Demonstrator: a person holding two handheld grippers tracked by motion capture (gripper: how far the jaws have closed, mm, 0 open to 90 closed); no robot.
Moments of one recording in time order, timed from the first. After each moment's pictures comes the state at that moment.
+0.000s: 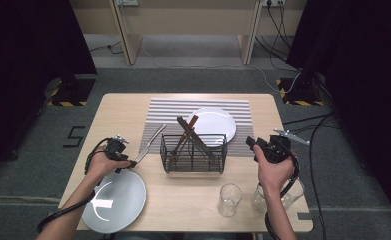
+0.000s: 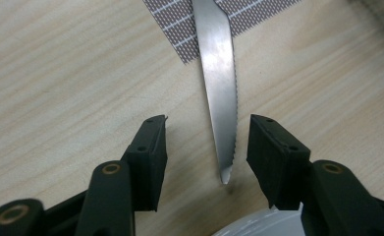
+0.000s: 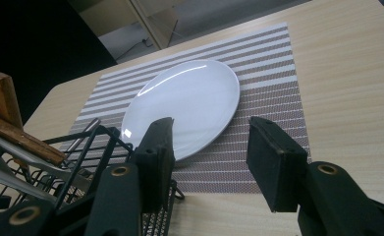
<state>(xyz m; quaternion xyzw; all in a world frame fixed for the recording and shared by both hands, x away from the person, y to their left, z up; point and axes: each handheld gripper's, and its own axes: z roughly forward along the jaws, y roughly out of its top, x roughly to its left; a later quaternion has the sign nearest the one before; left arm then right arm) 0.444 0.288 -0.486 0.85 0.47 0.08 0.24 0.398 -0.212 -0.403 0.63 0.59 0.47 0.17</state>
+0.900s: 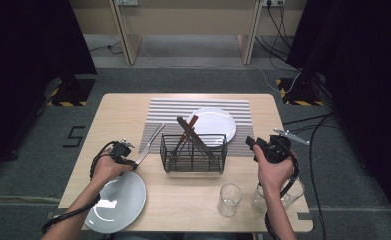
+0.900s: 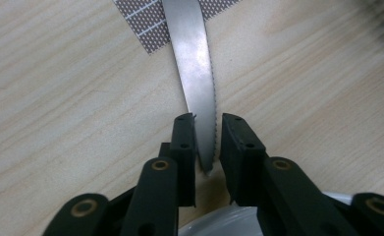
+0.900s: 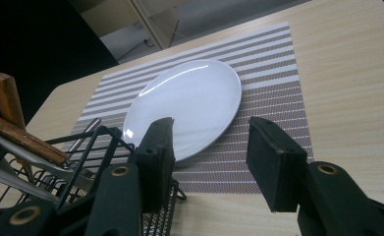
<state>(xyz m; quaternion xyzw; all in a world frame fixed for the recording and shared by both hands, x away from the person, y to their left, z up) 0.435 0.269 -0.488 0.86 0.46 0.08 0.22 0.399 -0.212 -0.403 0.63 0.59 0.48 0.16</state>
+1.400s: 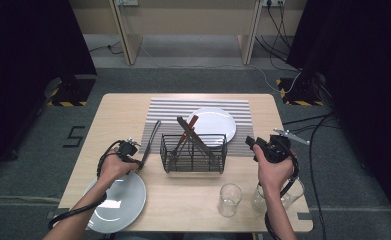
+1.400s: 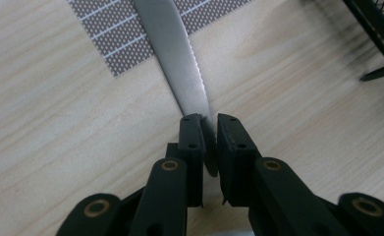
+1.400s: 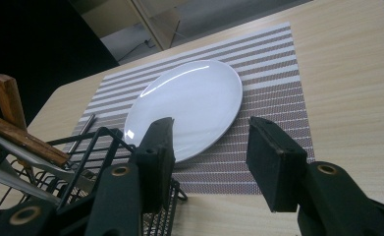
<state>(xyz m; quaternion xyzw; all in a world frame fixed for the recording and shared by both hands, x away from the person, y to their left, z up) 0.442 0.250 -0.487 0.85 0.47 0.07 0.23 0.399 -0.212 -0.403 0.63 0.59 0.48 0.16</state>
